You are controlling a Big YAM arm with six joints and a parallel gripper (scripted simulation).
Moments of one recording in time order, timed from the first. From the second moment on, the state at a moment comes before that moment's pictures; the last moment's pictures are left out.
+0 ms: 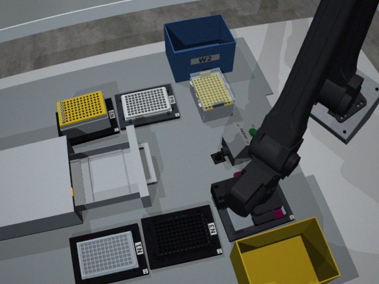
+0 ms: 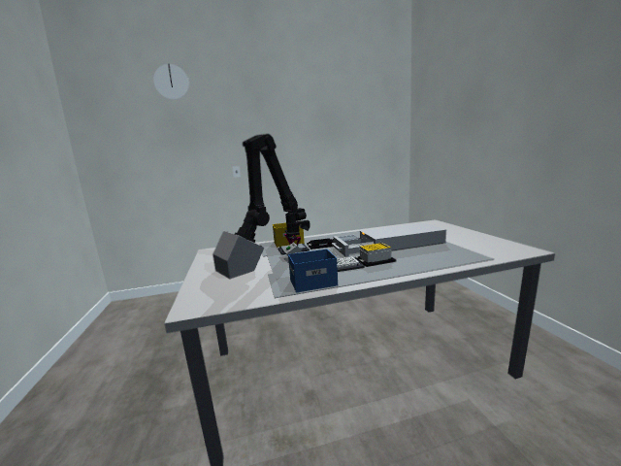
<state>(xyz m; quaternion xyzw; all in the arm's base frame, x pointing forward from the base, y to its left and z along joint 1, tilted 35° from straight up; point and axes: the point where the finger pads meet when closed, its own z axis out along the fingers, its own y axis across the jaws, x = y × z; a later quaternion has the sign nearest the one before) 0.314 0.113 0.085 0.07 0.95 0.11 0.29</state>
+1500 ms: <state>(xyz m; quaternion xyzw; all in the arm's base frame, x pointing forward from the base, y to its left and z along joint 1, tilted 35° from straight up) 0.304 0.109 0.092 0.07 0.95 0.11 0.28</state>
